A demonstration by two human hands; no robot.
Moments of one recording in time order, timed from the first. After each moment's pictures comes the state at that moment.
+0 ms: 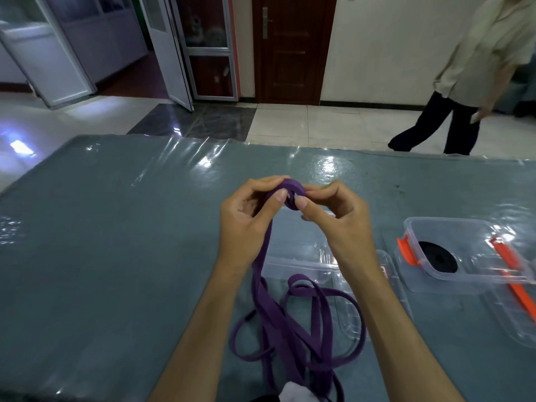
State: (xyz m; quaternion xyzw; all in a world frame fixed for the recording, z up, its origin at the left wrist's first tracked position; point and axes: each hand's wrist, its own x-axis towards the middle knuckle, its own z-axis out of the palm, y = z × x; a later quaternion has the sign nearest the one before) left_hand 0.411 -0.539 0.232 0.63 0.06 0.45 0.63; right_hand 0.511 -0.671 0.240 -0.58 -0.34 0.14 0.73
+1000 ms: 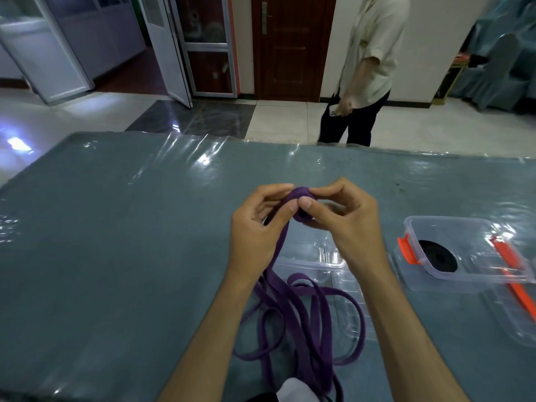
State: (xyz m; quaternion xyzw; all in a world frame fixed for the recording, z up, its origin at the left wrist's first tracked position) left_hand 0.419 -0.549 0.214 0.66 0.08 0.44 0.61; right_hand 0.520 -0.675 0.246 -0.58 -0.33 0.16 0.72
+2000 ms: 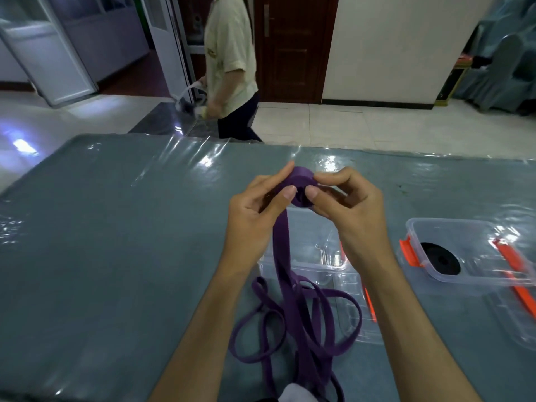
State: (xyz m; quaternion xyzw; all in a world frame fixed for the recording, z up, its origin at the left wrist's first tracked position) left_hand 0.419 -0.543 0.241 0.64 0.06 0.40 0.65; right_hand 0.528 -0.671 0.258 -0.54 -0.36 0.15 0.74
